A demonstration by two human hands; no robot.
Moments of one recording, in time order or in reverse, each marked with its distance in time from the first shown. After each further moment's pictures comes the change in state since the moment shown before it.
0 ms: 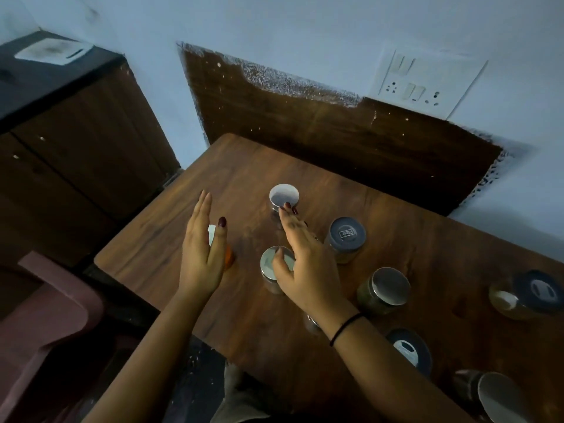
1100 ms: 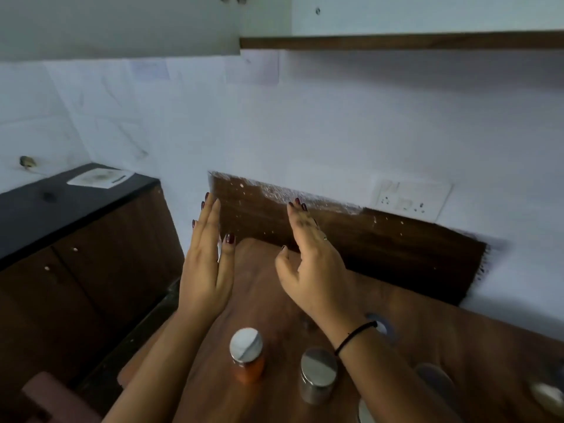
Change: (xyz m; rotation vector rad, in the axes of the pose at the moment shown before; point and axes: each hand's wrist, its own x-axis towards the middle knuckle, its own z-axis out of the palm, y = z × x) left_hand 0.100 0.075 -0.130 -0.023 0.190 0.511; right_hand 0.122 -0.129 -0.046 -0.139 0.368 -0.198
